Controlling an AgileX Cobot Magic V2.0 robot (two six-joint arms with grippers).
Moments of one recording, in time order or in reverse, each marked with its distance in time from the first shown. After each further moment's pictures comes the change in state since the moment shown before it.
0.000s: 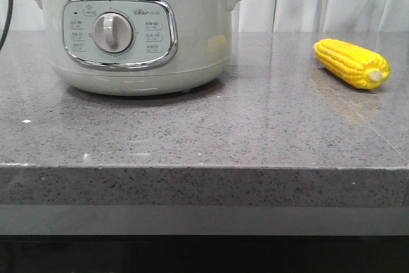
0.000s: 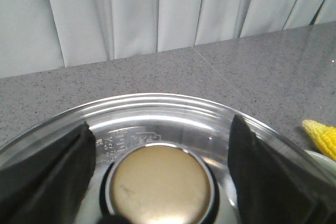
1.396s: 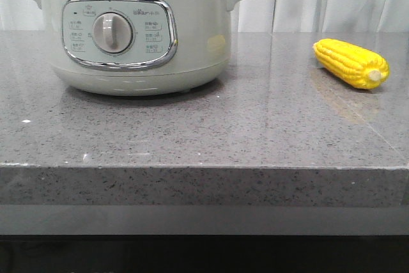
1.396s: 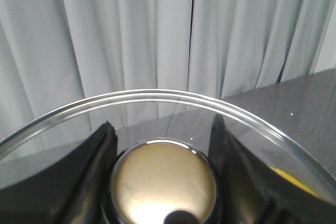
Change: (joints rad) left arm 0.000 -0.427 -0.136 0.079 0.416 -0.002; right arm 0.144 0.195 -0.299 0.008 0.208 -0.035
